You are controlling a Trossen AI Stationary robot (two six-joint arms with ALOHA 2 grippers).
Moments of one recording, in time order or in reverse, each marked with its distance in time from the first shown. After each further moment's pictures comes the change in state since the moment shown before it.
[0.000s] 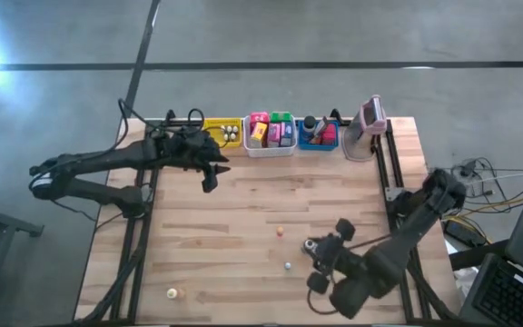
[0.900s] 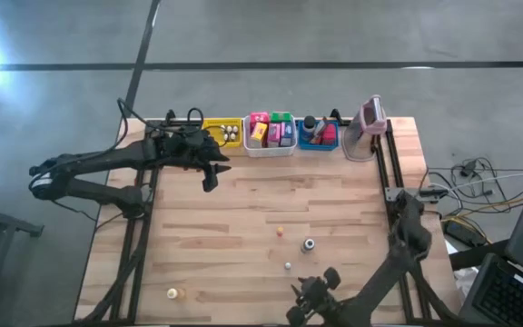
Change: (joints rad) left arm 0.001 -0.002 0.000 0.010 -0.004 -0.014; right arm 0.128 0.522 0.279 -0.065 -0.040 0.629
